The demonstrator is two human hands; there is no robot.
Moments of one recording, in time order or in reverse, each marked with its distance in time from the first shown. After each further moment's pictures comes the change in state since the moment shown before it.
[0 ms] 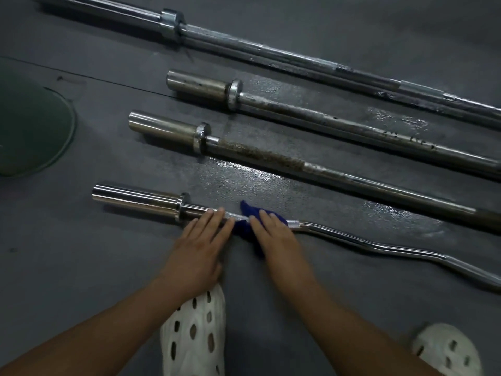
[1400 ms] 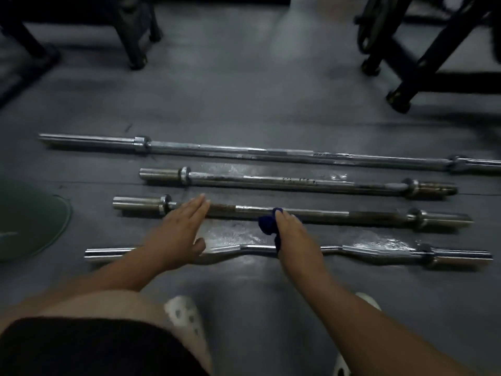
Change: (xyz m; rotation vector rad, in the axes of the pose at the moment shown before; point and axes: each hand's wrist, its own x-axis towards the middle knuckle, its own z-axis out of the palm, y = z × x) left_hand -0.017 0.083 -0.169 0.038 0.247 0.179; right_hand -0.127 0.033 -0.181 0.073 0.287 0.336
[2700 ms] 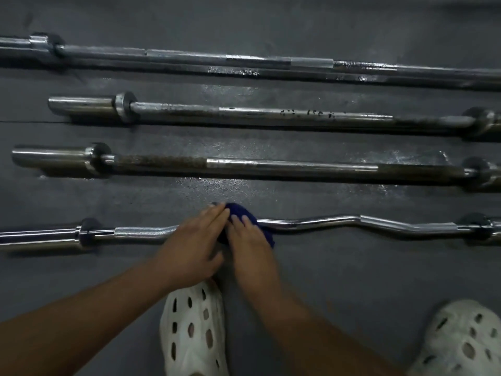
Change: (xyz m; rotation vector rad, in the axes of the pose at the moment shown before) left_hand 0.078 0.045 0.154 -0.216 -0.358 0.064; right_hand 0.034 0.044 0.179 0.141 -0.148 -0.069
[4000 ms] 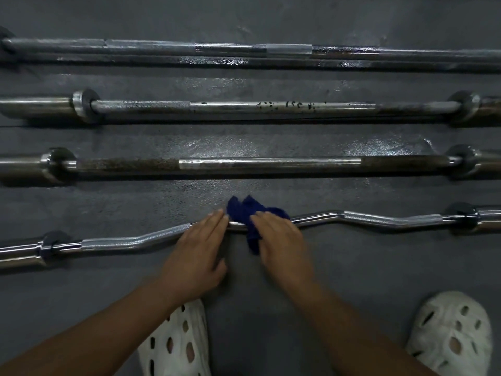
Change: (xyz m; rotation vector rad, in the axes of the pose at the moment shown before) left_hand 0.026 0.026 0.036 0.031 0.034 0.006; right_hand -0.011 0.082 -0.050 -0.066 0.116 0.064
